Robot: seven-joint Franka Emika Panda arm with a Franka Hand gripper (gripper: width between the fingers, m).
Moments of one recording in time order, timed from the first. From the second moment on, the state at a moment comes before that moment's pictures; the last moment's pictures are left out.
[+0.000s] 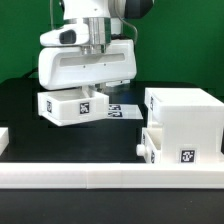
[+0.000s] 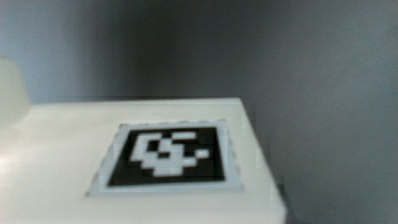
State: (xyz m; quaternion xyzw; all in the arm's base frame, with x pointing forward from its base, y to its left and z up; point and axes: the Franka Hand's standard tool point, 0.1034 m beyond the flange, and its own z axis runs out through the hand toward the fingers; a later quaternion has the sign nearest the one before) arm 0.472 -0.042 0.064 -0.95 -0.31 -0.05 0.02
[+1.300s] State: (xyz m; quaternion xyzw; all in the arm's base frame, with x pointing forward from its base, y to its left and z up) arm 0.541 -0.030 0.067 -0.74 -0.67 -0.02 0.01
